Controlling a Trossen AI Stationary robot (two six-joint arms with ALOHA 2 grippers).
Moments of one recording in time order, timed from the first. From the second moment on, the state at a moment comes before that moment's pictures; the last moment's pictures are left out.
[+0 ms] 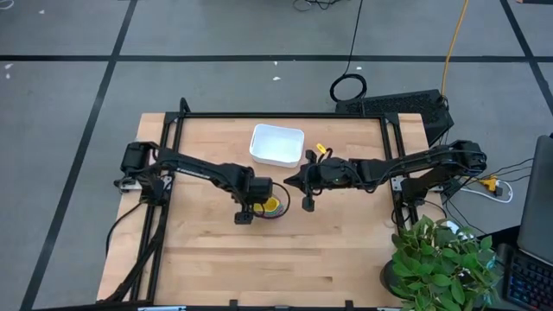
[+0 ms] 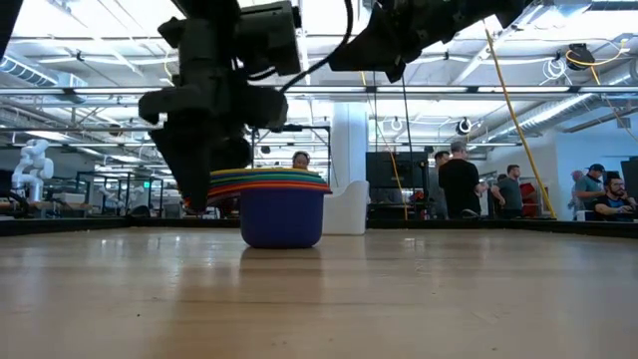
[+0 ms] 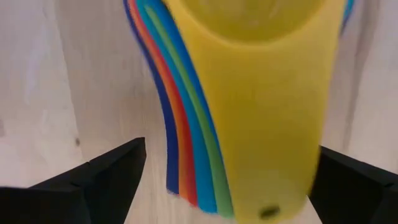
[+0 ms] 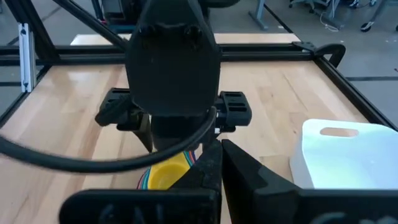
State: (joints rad) left arm -0.05 1.79 1.18 -0.80 0.09 -0.02; right arm 0.06 1.40 0.87 0.13 0.13 0.05
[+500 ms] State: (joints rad) left arm -0.04 1.82 1.18 -0.80 0.09 0.02; right arm 0.06 1.40 0.87 0.13 0.13 0.04
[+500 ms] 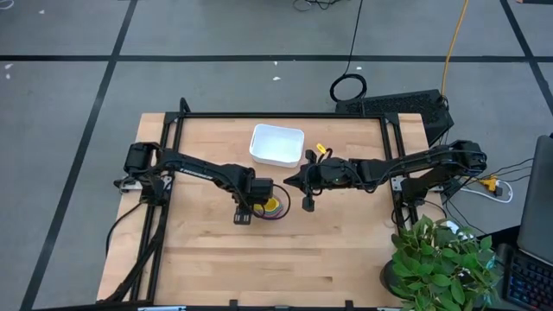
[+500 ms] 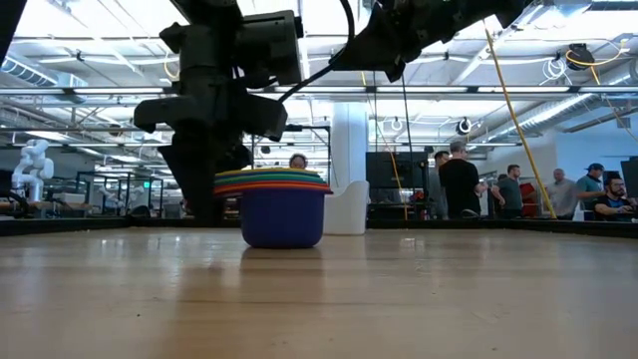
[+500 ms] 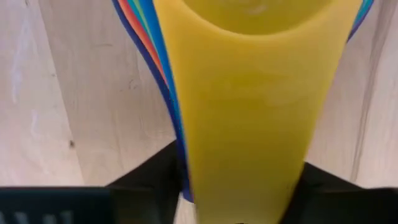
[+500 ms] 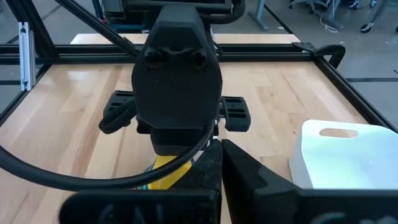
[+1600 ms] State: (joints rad) left arm -0.04 1.80 1.18 -0.82 0.07 -0.02; right arm 0.06 1.31 0.87 0.02 0.16 0.03
